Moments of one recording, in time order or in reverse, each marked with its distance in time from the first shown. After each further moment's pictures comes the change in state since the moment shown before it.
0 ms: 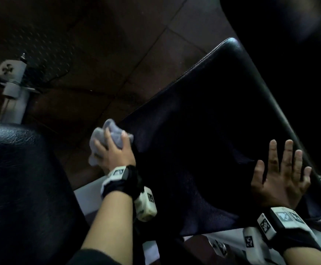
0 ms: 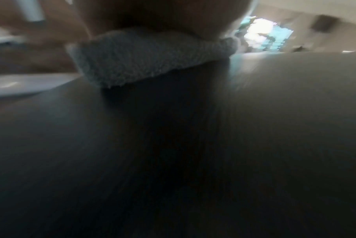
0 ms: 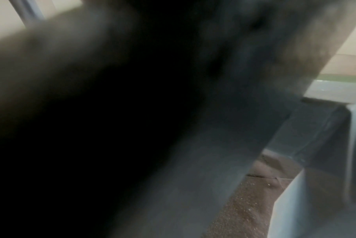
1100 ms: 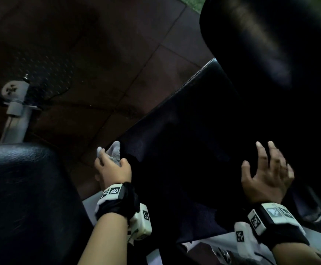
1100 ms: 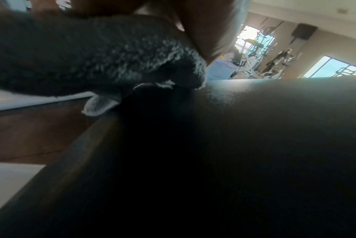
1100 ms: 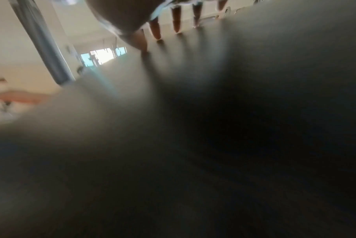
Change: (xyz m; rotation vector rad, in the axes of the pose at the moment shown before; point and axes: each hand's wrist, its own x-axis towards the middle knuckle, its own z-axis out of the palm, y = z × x) left_hand -0.012 0.001 -0.036 -0.140 -0.005 0.018; right_hand 0.015 -0.031 -0.028 0.130 -0.129 0.076
